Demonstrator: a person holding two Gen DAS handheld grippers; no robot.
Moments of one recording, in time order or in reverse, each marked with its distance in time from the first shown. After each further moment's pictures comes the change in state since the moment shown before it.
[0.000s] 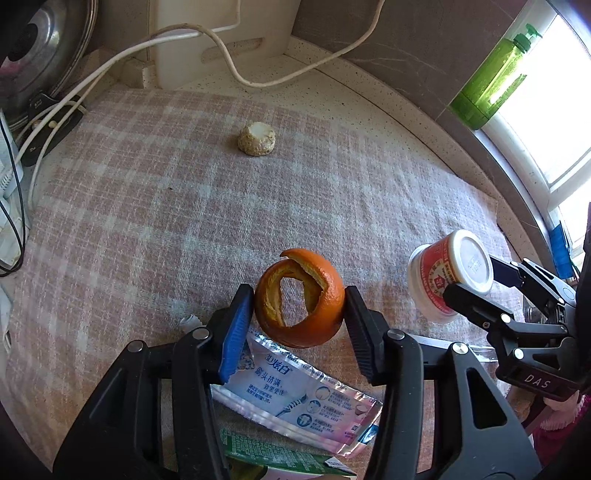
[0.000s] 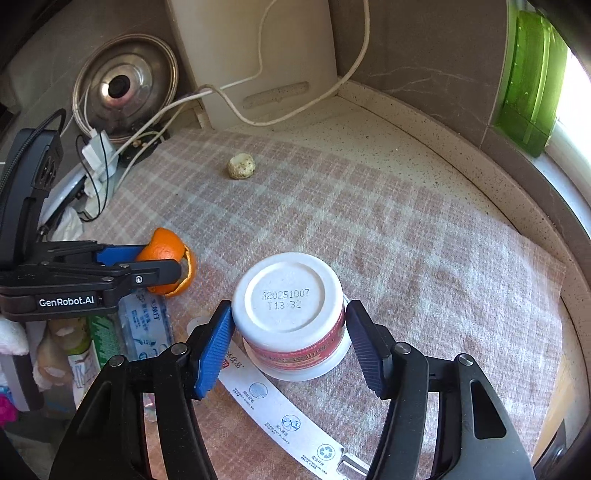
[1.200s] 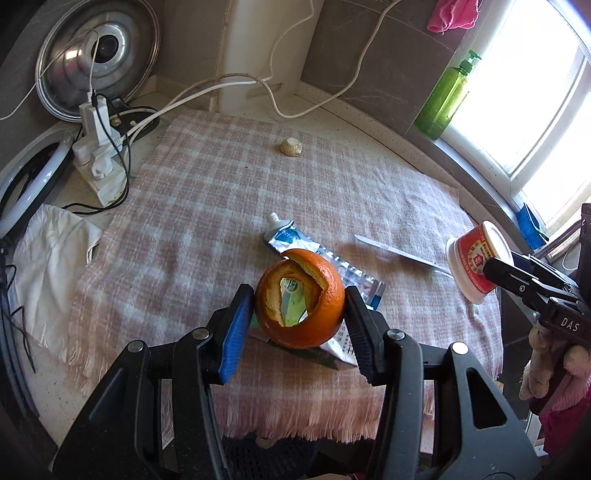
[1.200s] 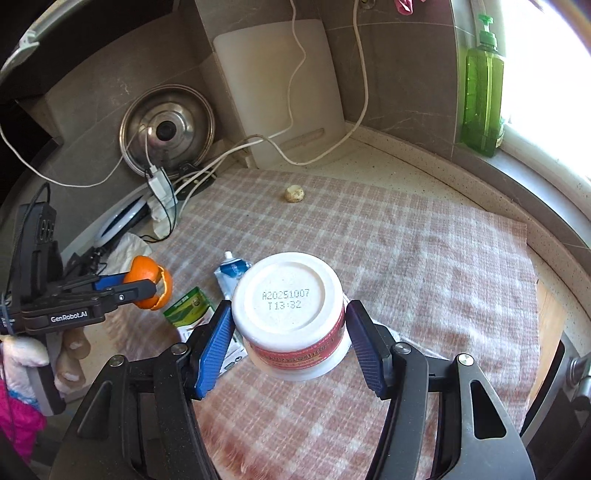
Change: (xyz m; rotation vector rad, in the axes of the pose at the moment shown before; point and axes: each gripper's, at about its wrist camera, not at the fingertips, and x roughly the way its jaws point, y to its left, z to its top) left arm -0.143 0.030 -0.114 0.034 -0.140 -0.006; right arm -0.121 0.074 -0.067 0.088 -0.140 0.048
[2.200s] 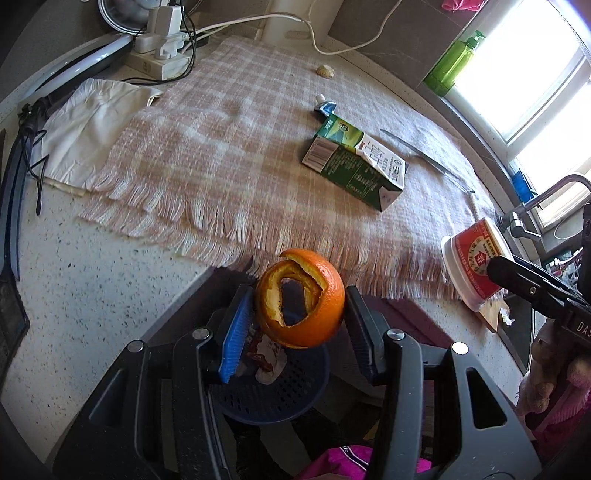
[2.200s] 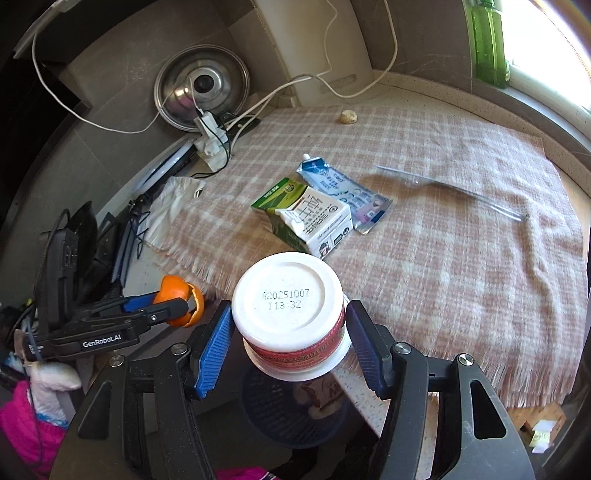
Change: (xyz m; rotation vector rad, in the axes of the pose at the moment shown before) left arm -0.037 0.061 -0.142 -0.077 0.119 -0.042; right arm -0.014 0.101 -0.116 0.089 0.108 0.060
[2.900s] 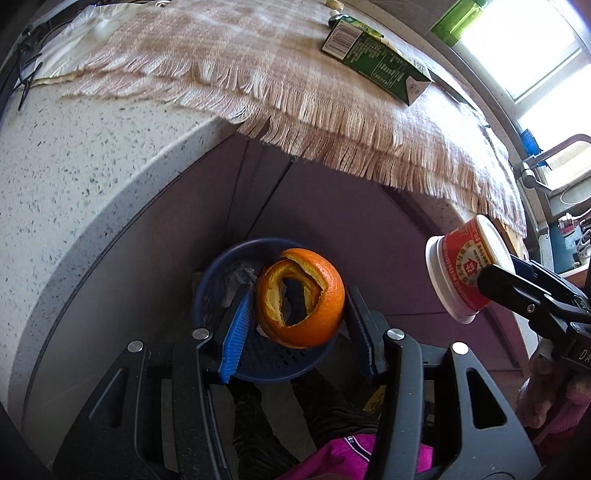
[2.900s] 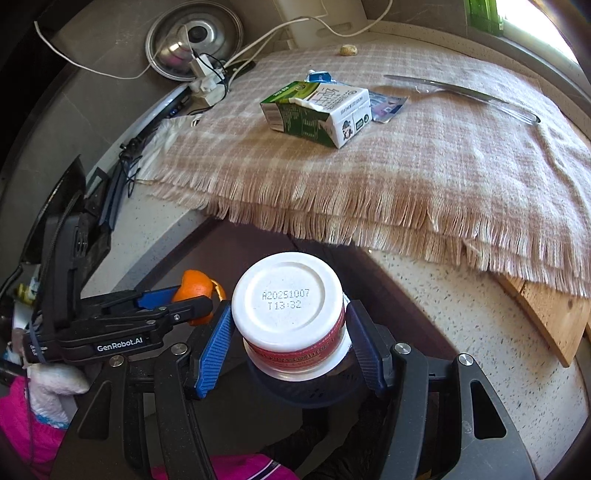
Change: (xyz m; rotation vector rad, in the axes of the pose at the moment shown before) left arm 0.043 0.025 -0.074 -0.003 0.154 -0.013; right arm 0.040 0.025 -0.082 0.043 0.122 -0.037
